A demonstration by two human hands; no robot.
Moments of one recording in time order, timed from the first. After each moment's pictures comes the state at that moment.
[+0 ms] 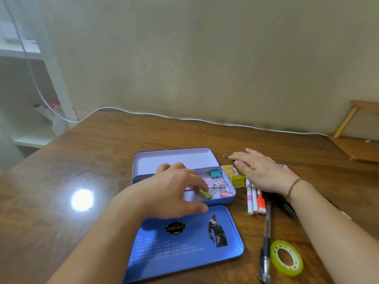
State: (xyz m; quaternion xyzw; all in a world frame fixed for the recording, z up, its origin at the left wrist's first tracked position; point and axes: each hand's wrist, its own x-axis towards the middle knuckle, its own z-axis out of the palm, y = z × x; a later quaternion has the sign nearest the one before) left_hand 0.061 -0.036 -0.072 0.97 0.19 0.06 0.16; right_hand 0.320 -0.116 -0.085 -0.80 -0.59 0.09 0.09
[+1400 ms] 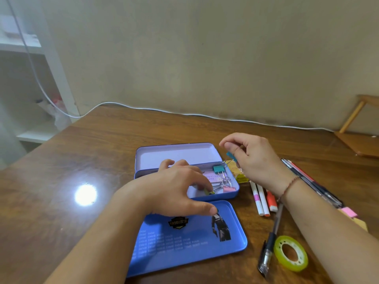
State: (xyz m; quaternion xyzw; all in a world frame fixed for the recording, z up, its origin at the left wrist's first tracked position) left_hand 0.059 -0.042 -0.068 0.97 0.19 0.03 0.17; right_hand 0.262 -0.118 -0.057 -0.70 -0.61 0.01 0.37
